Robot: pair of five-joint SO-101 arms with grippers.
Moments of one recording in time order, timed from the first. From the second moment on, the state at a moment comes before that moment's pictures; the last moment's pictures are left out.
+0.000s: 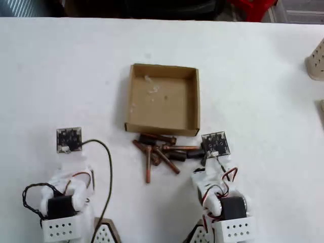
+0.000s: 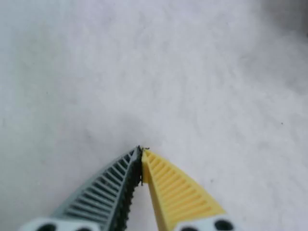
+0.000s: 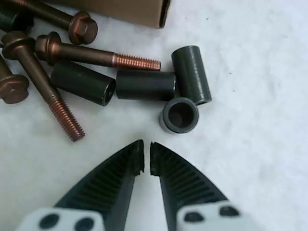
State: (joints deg) left arm -14.7 -103.6 97.1 73.2 0.9; right arm -10.5 -102.2 96.4 72.3 5.9
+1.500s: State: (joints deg) left arm -14.7 -103.6 97.1 73.2 0.9; right arm -6.9 -102.2 96.4 65.8 5.9
